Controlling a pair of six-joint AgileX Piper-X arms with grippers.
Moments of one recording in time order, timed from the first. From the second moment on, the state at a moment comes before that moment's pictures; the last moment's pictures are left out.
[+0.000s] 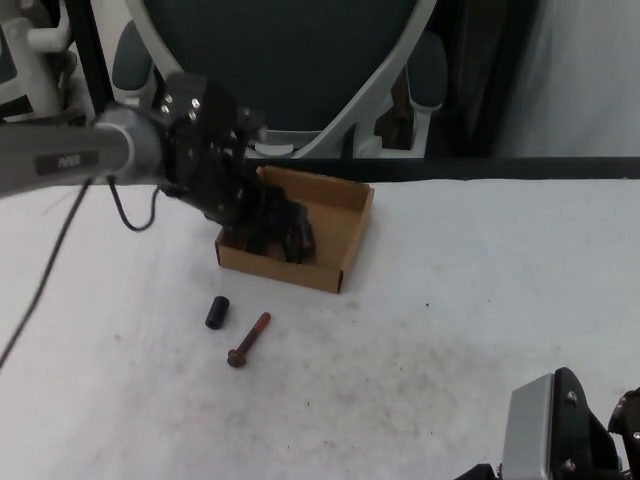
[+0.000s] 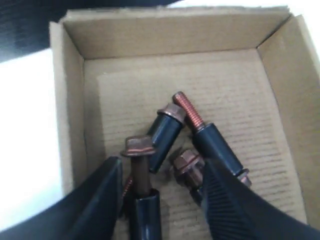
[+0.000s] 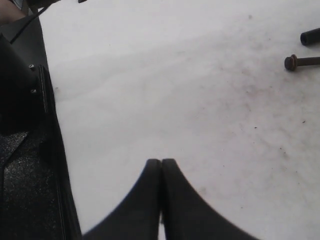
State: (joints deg) left arm -18.8 121.6 -88.2 22.5 14.0 3.5; right arm 50.0 55.0 -14.9 -5.5 -20.0 1.4
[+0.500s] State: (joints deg) left arm -19.4 112.9 -86.6 45.2 12.4 4.7; right arm 50.0 55.0 -14.9 -5.1 -18.3 5.4
